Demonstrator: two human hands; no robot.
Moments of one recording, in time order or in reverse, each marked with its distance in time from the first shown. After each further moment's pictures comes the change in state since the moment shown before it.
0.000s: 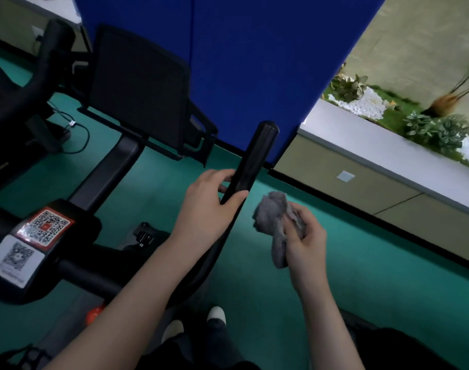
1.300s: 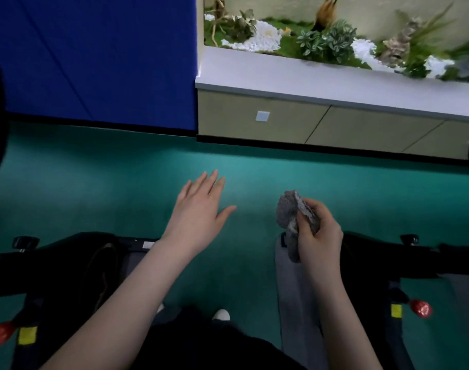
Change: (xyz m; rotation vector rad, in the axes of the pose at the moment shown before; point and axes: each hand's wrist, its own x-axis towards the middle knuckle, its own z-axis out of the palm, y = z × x) left_hand -0.135 0.103 0.267 0.684 -0.500 0.407; right_hand -0.114 0.086 -0.330 -0.312 0.441 0.097
